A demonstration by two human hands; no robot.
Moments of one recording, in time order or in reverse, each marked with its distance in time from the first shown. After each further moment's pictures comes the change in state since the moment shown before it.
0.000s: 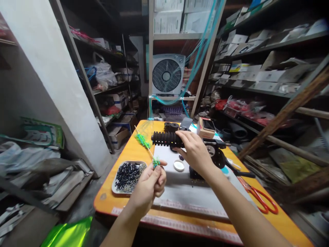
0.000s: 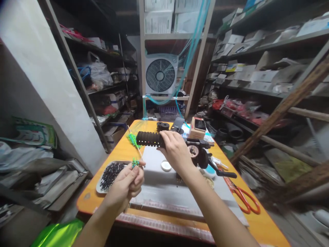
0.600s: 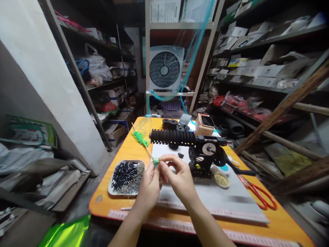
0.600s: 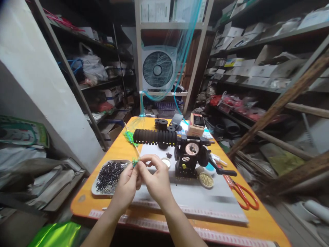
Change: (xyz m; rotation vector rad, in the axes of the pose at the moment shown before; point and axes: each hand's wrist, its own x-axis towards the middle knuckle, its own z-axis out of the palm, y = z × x) left_hand 0.016 -0.026 -0.006 0.199 0.189 0.128; right_hand -0.042 -0.082 0.041 0.836 0.142 0.528
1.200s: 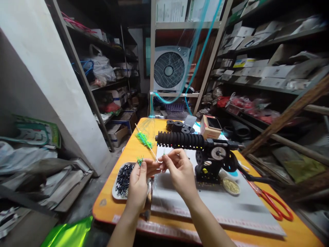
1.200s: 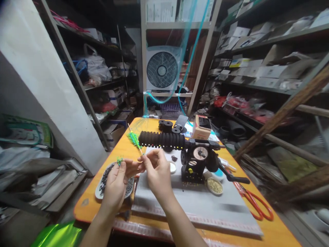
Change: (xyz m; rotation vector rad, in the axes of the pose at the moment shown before) left_hand 0.016 0.001 -0.041 -0.138 0.165 0.142; right_hand 0.019 0.005 0.025 0.376 -0.004 0.130
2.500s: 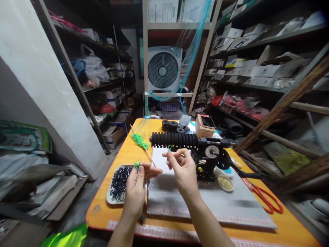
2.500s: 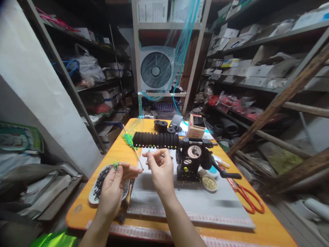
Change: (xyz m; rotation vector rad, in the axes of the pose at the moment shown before) left_hand -0.006 -0.003 0.005 0.019 -0.034 -0.016; right_hand 0.005 0.004 -0.018 0.019 0.186 -0.037
